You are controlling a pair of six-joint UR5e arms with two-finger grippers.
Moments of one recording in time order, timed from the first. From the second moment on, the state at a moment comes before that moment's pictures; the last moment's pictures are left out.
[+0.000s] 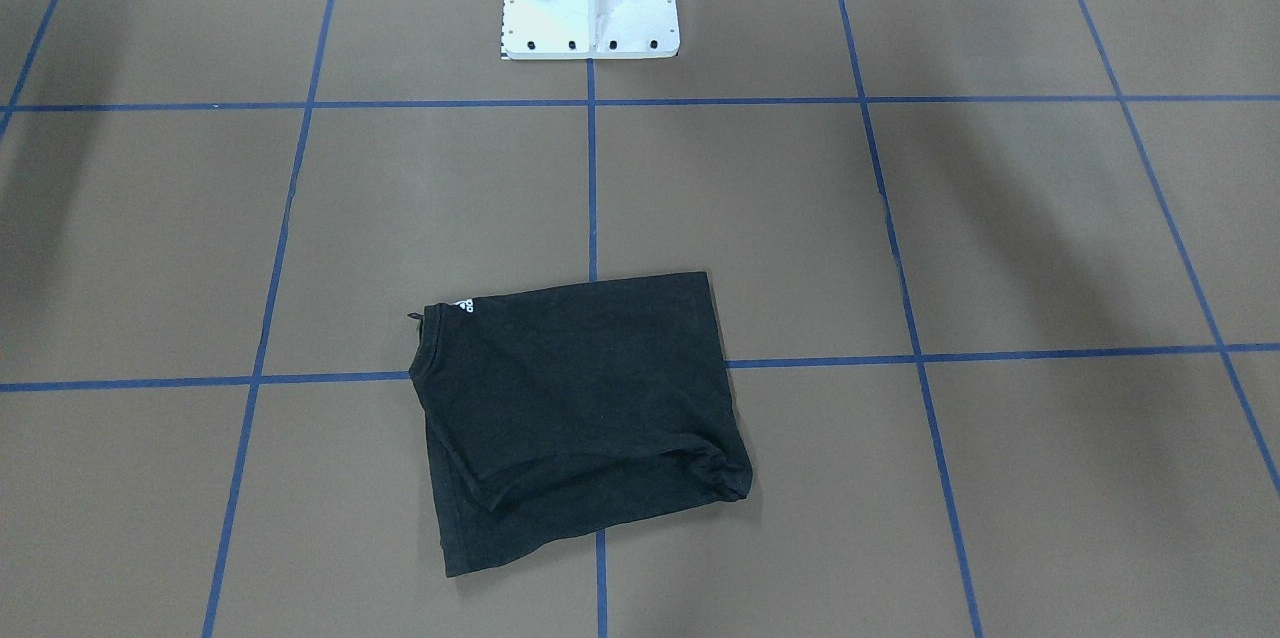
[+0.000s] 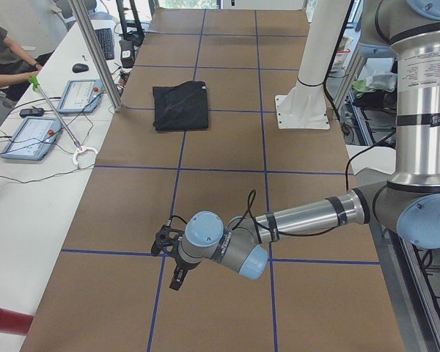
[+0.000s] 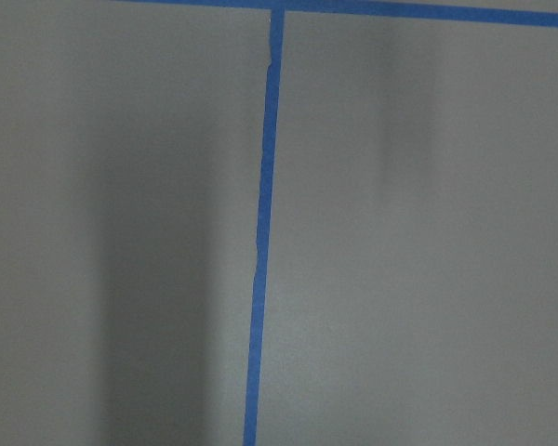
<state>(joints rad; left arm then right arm) -1.55 -1.48 -1.39 -2.29 -2.28 -0.07 1.60 -1.78 1.80 -1.71 2.34 -0.16</state>
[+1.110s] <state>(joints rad) -1.56 -1.46 -1.74 -1.67 -2.22 0.26 1.60 -1.76 1.73 -1.63 2.36 -0.09</state>
